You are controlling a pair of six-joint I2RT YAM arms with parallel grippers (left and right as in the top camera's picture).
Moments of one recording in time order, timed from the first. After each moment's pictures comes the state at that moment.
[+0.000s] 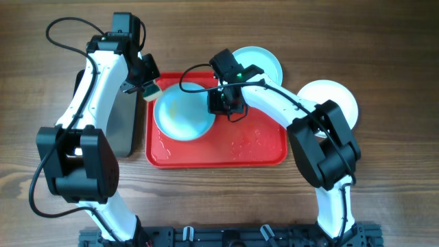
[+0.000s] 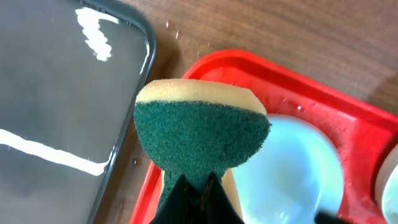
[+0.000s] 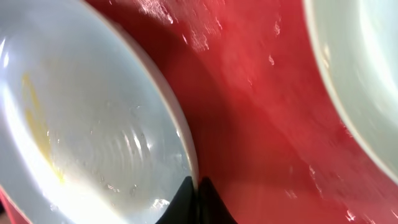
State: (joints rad) left arm -0.07 1.91 1.58 -1.01 0.02 -0.45; right arm 0.58 2.15 1.53 -0.66 -0.27 0.61
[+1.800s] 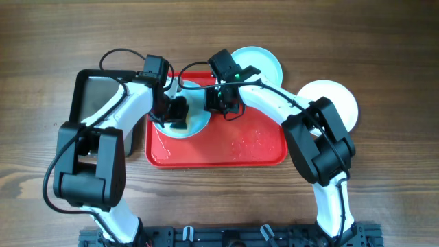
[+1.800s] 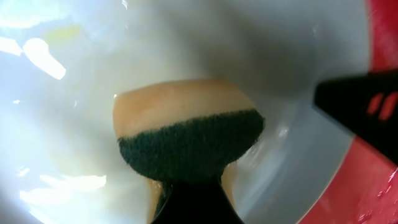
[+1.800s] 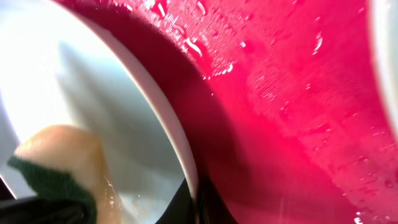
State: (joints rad) left arm -0.20 1.88 1.16 -0.71 0.28 -0.13; right arm 0.58 2.19 1.54 -0.60 -0.32 0.66
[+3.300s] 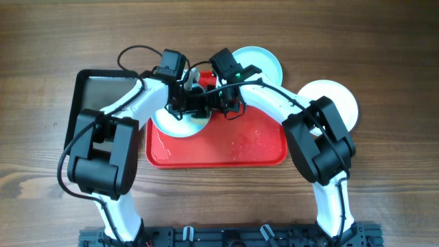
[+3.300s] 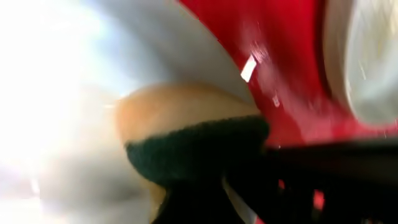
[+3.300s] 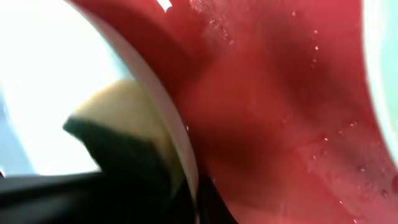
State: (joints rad) left arm -0.28 1.98 1.24 -0.55 0.34 -0.35; right arm 0.57 2.19 1.54 -0.60 -0.33 0.64
